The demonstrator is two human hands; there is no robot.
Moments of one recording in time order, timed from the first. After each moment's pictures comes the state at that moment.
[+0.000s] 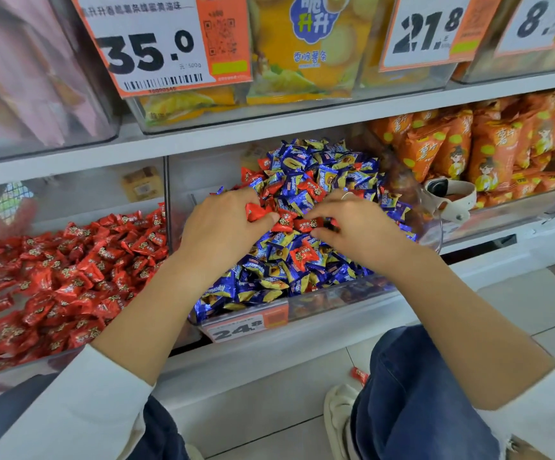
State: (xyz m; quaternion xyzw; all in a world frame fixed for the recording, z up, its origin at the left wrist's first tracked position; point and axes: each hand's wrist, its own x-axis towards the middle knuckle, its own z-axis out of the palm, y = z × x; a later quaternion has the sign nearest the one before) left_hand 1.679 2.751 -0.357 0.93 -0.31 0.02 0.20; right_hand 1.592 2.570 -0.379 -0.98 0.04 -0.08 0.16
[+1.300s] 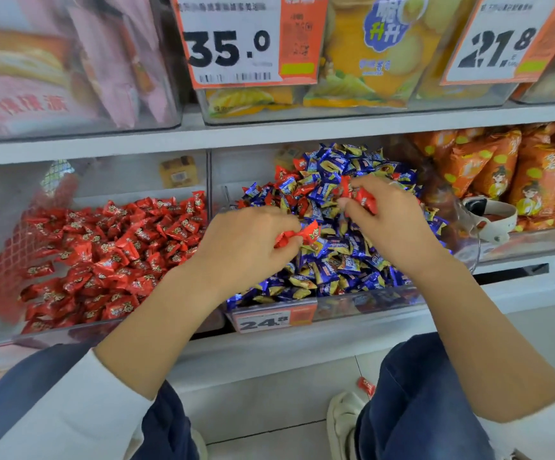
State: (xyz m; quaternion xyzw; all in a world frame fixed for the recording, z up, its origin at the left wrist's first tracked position) left_hand 1.662 2.789 -0.356 0.88 -0.45 0.08 0.16; right_hand 1.599 2.587 -0.364 -0.94 0.09 -0.20 0.25
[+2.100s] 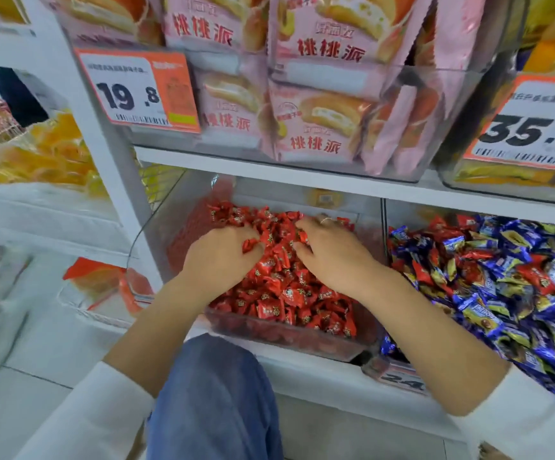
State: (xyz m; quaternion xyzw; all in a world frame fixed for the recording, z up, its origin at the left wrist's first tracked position) left_hand 1.721 2.997 -0.369 0.98 -0.08 0.00 0.19; right_hand 1.716 2.816 -0.355 -0.98 -0.14 0.03 0.13
